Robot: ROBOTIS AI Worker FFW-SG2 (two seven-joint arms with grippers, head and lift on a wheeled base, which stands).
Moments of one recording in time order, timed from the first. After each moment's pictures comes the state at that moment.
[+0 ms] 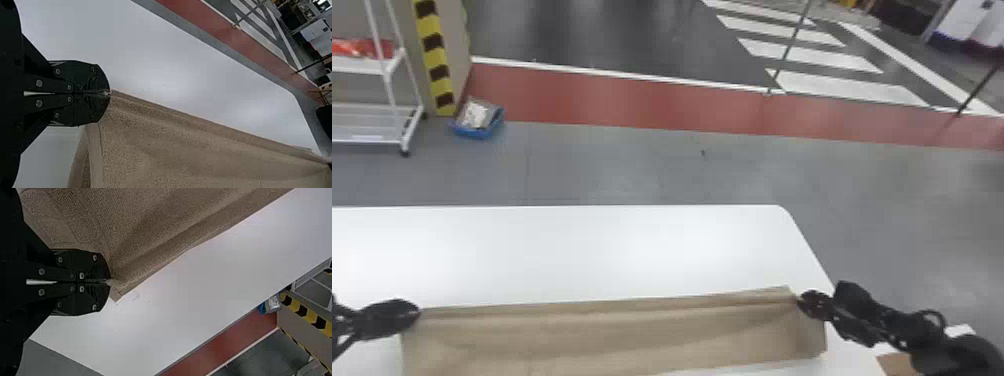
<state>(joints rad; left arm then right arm) -0.08 0.26 0.22 -1.15 -0.71 -0.48 -1.00 -0.04 -0.33 -0.71 -1.08 0.93 -0.47 0.90</state>
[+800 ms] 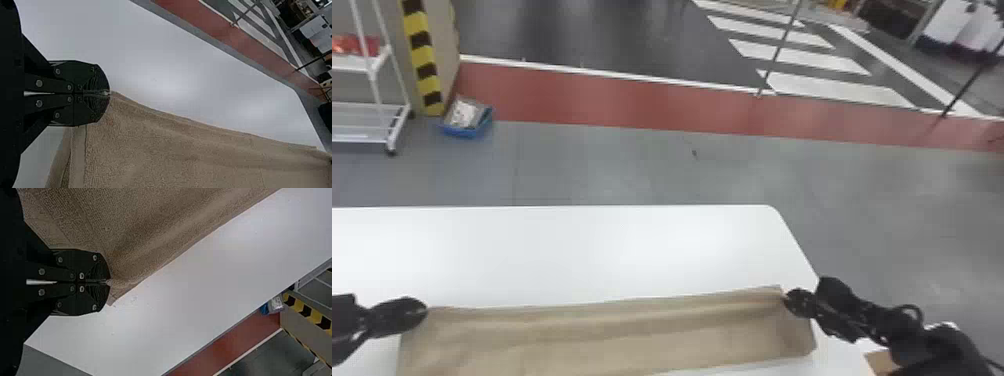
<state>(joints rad) -0.10 0.25 0.14 -1.13 -0.74 -0.45 -0.92 -0.06 -0.33 -0.68 -1.05 0.94 -0.44 0.89</state>
